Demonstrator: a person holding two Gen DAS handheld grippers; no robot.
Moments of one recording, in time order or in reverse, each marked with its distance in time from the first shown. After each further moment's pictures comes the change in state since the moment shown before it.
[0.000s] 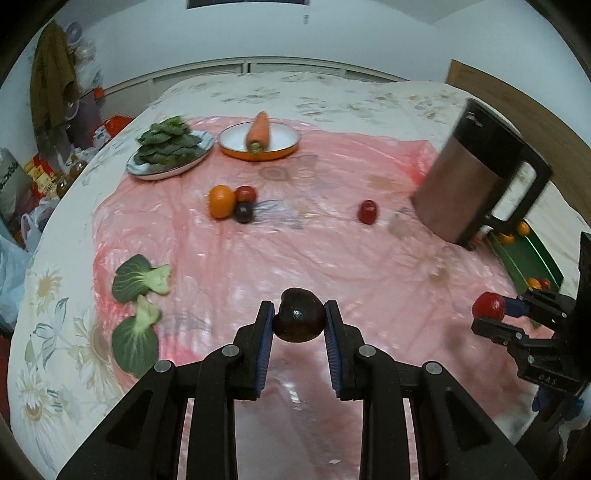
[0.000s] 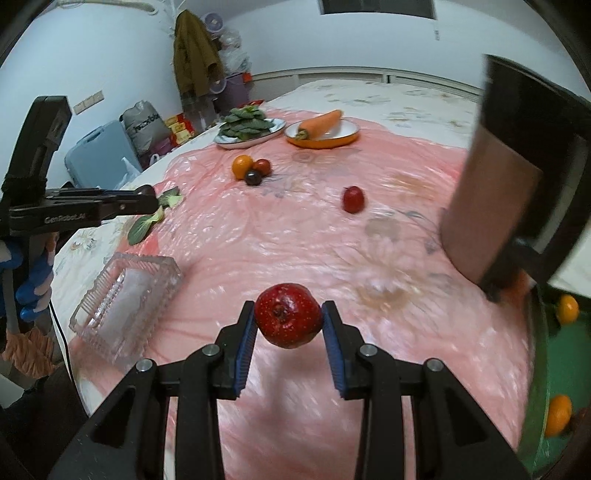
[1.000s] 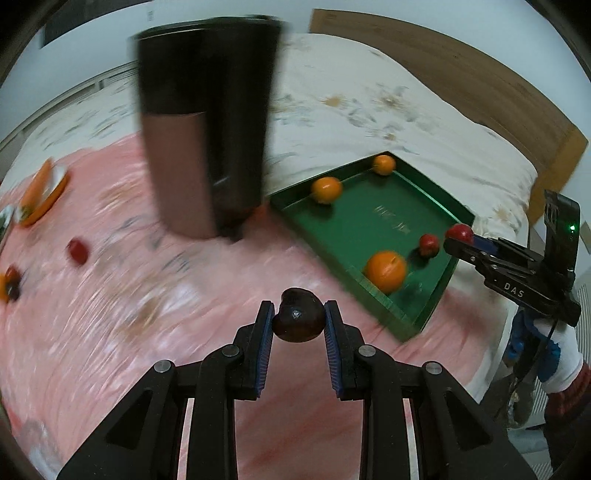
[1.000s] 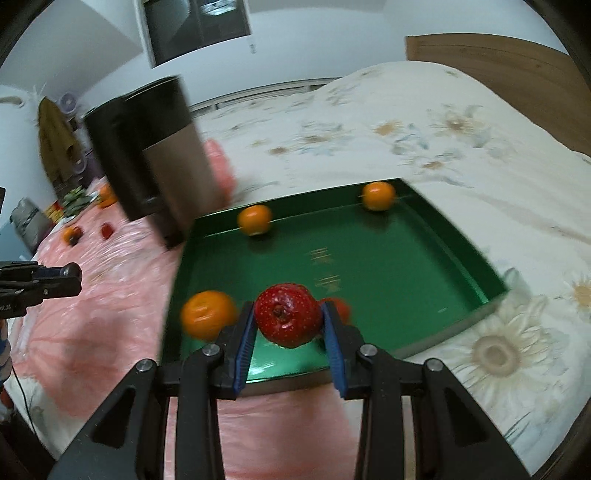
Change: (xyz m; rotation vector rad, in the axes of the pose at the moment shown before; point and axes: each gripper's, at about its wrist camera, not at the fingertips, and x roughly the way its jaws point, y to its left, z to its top) left arm 0.059 -0.314 0.018 0.320 0.094 -0.309; right arm -0.161 -0.262 -0.136 0.387 -0.143 -0.392
